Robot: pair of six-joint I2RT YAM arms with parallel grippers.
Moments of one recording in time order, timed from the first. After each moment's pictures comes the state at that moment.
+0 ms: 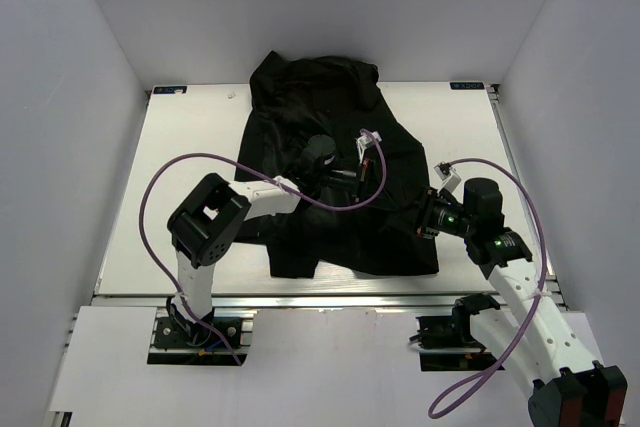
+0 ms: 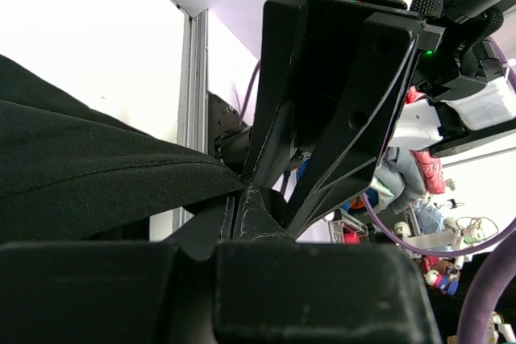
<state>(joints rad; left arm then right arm) -0.76 1.95 1.18 0.71 1.02 -0.91 0.25 0.74 0.55 -0.33 -0.69 0.63</state>
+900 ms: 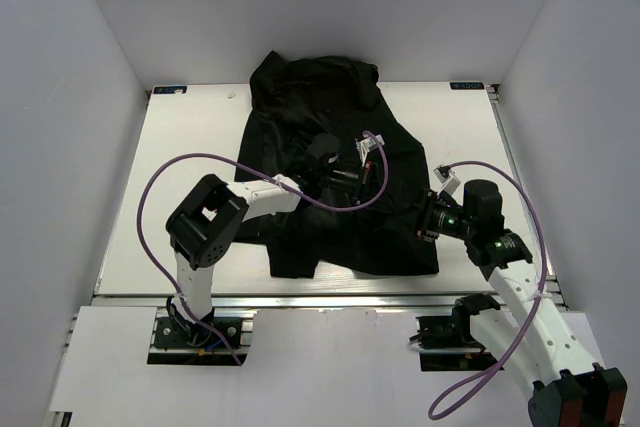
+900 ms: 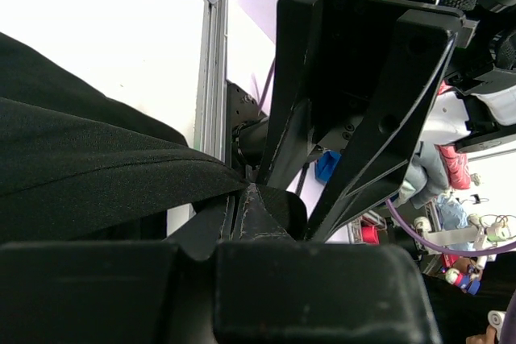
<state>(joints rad) -0.77 1.94 1.21 0.55 1.00 -0.77 0.25 0.73 0.55 -0.35 -0.71 0.65</state>
